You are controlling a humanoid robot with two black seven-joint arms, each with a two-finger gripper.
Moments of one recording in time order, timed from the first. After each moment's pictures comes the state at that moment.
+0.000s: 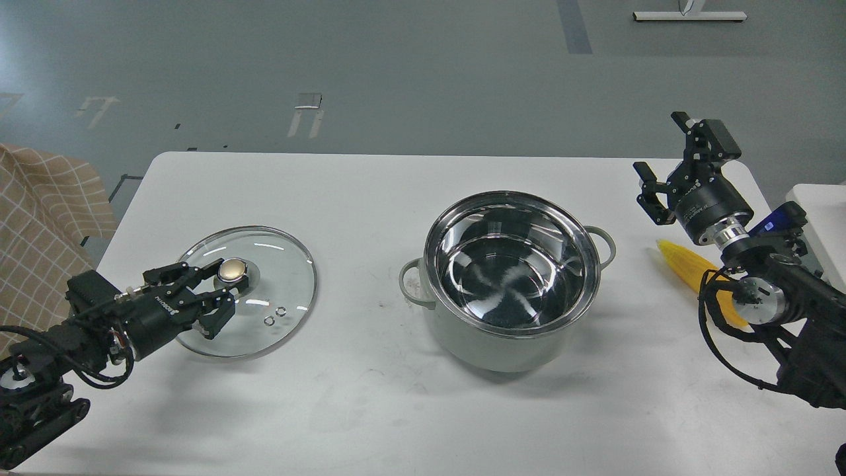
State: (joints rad) left arm -0.29 0.72 -0.58 -0.92 1.99 0.49 -0.49; right arm 0.71 -0.36 0.60 0.63 -0.26 0.35 0.49
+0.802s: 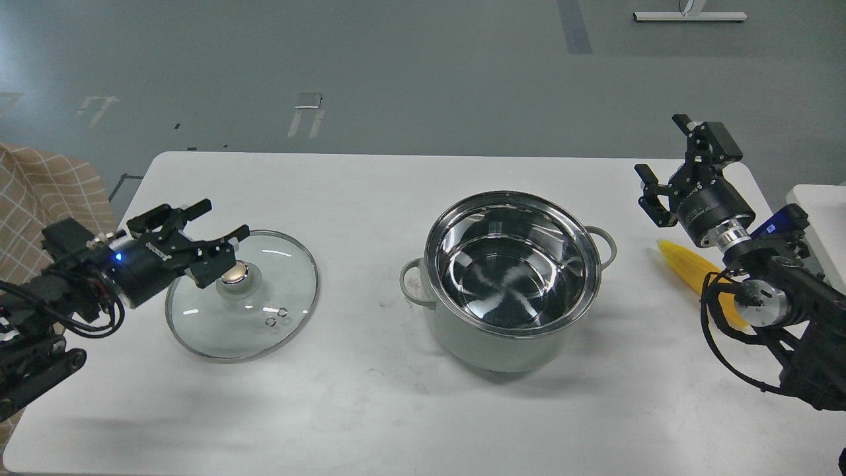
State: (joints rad) left arm -0.42 0.84 -0.61 -1.10 1.80 0.45 -0.49; right arm 0.71 -0.37 0.60 0.64 -0.26 0.35 0.49
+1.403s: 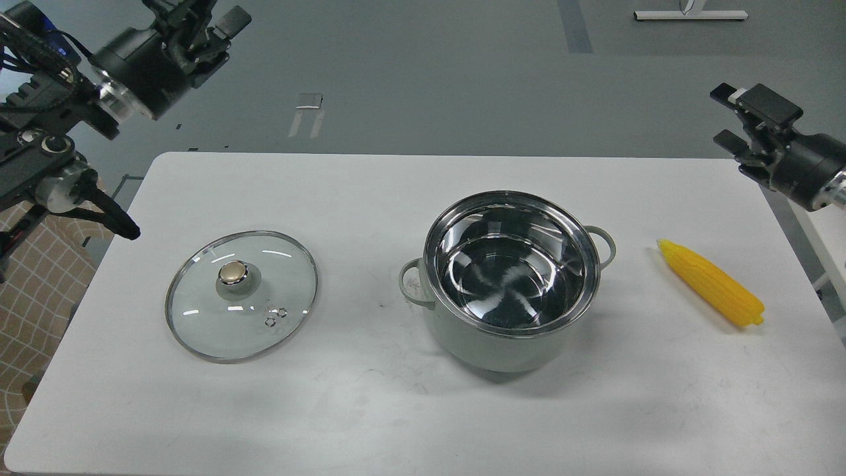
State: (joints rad) left arm -0.87 0.77 -0.63 -1.18 0.59 -0.18 -0.49; right arm 0.88 -0.77 0.45 0.79 -0.90 0.35 0.49
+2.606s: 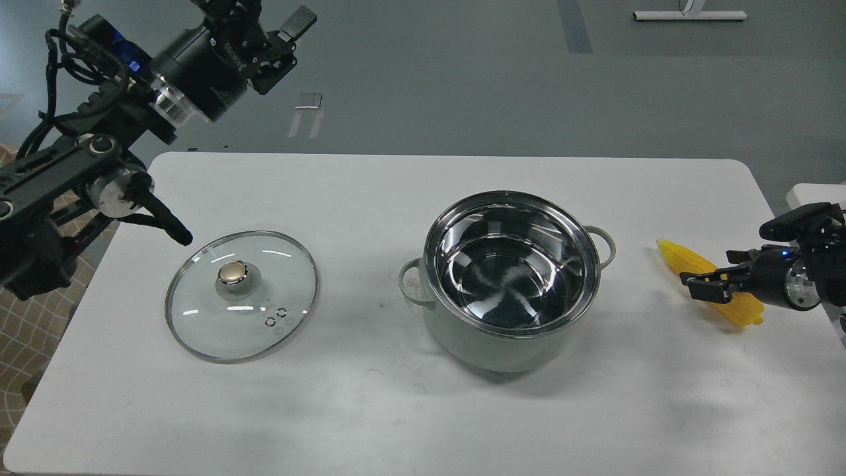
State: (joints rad) left arm -0.85 0.69 -0.66 -1.25 0.53 -0.21 -0.48; right arm 0.94 -0.61 -0.16 0.57 -1.66 0.05 0.49
